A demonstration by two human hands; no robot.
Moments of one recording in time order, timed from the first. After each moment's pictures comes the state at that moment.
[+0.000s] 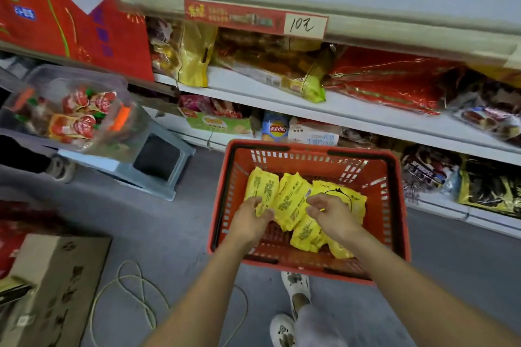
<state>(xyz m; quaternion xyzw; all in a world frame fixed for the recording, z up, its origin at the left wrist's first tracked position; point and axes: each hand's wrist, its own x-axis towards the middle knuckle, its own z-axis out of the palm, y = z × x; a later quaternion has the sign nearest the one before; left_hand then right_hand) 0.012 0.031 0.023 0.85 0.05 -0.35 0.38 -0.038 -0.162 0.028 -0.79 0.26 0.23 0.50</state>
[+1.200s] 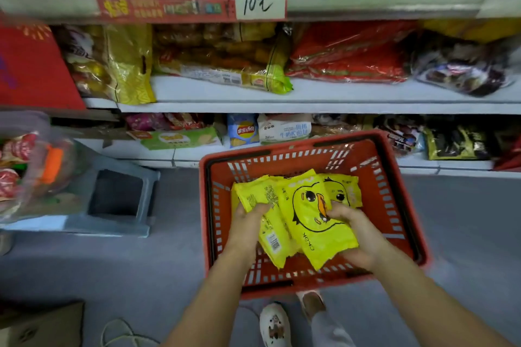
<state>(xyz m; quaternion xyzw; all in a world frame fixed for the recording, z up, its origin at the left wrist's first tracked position) 0.052 0.014 -0.017 0.66 0.19 -0.40 0.61 -0.059 -0.156 -0.005 -0.35 0.47 0.12 0.80</state>
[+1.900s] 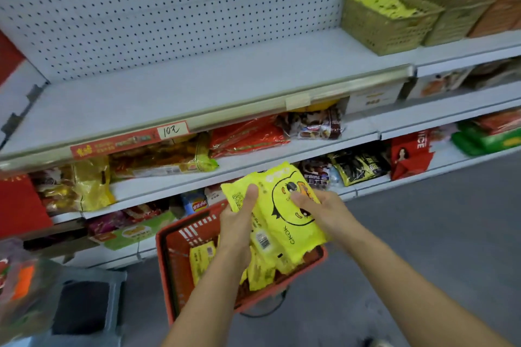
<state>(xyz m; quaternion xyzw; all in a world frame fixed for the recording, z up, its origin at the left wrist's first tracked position) -0.041 -0.087 0.205 0.65 0.02 -0.39 0.65 -0.161 -0.206 0.215 -0.62 0.38 -0.10 0.68</state>
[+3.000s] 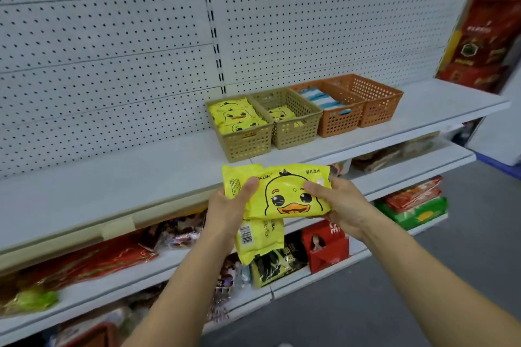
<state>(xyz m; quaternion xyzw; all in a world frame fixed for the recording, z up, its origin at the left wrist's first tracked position) -0.232 -0.551 0.323 0.66 -0.21 -0.35 0.63 -0.396 -0.679 0.326 -0.53 0.33 -0.27 0.73</state>
